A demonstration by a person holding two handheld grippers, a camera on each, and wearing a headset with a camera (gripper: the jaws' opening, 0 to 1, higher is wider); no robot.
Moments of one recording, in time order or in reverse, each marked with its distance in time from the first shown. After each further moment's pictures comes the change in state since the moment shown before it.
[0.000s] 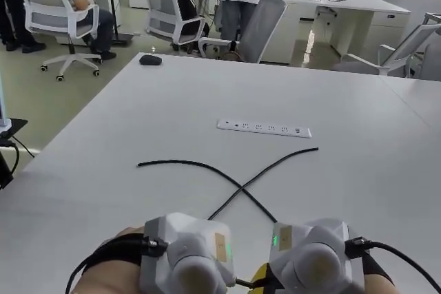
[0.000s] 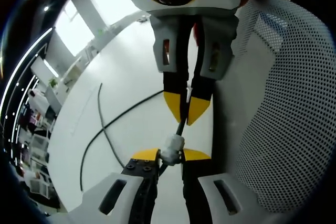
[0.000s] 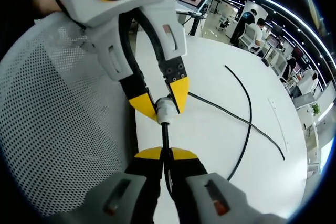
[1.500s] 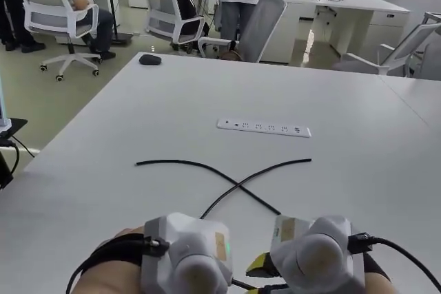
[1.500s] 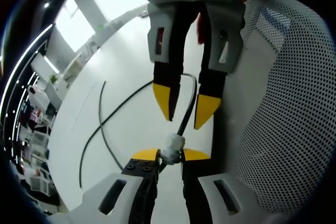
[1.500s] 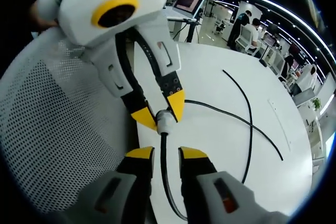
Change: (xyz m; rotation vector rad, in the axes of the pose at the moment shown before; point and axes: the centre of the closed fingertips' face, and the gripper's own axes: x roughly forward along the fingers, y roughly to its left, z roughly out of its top) left arm -0.002 -0.003 -0.003 -0.003 0.032 -0.002; right arm -0.004 0.005 0.020 0.027 -0.087 0.013
